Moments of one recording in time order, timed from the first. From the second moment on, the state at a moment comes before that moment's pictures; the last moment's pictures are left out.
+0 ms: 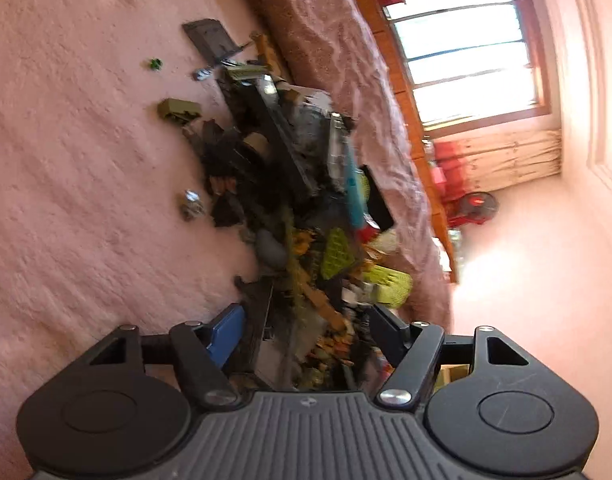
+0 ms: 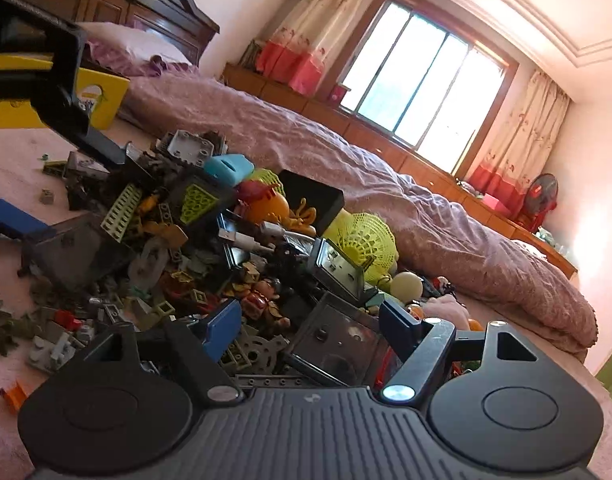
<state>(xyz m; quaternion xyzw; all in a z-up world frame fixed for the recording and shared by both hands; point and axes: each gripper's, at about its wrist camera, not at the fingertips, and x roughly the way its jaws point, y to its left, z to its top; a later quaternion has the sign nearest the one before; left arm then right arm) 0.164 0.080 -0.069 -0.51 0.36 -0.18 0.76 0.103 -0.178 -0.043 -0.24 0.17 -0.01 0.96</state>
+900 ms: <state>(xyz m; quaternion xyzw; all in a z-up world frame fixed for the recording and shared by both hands) 0.147 0.083 -0.039 -0.51 0.26 -0.29 0.77 0.056 -0.172 -0.008 -0.27 0.01 -0.01 0.96</state>
